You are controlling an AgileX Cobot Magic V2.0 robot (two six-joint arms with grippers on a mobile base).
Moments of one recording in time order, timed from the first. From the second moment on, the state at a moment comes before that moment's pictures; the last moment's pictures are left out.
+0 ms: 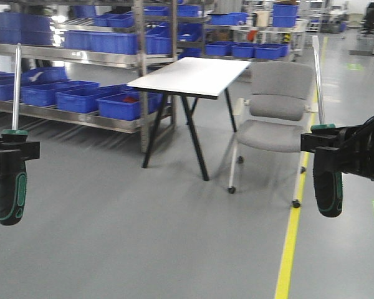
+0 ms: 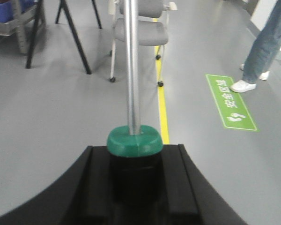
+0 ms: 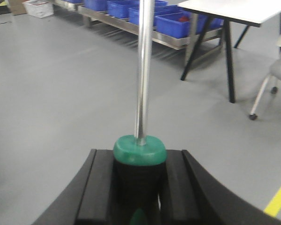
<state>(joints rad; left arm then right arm) -0.17 1.11 -1.21 -0.49 0.60 0.33 0.15 1.13 -1.22 0.52 0.55 -0.47</state>
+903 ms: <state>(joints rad) -0.17 1.11 -1.21 -0.49 0.60 0.33 0.15 1.13 -1.22 0.52 0.55 -0.47</state>
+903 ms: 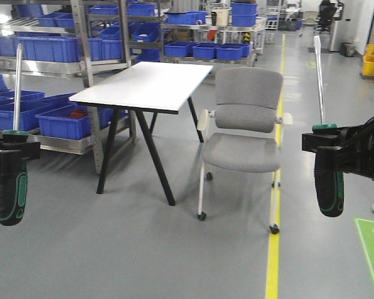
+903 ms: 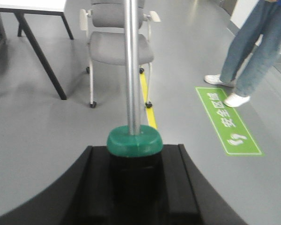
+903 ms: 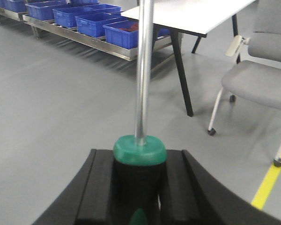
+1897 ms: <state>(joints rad) -0.17 1.11 -1.21 -0.49 0.60 0.33 0.15 1.13 -1.22 0.51 0.55 -0.47</state>
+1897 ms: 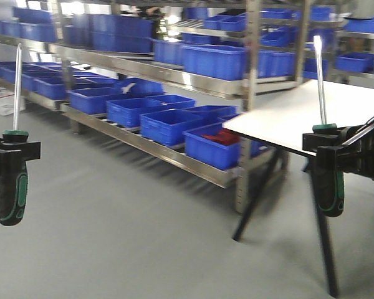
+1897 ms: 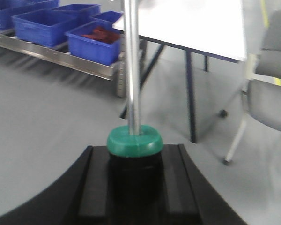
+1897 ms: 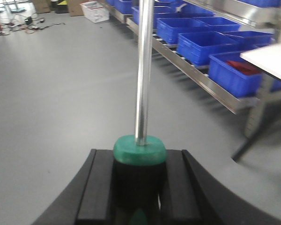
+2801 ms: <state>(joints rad) -0.17 1.11 -1.21 -0.49 0.60 0.33 0.15 1.13 -1.22 0.51 0.55 -0.47</state>
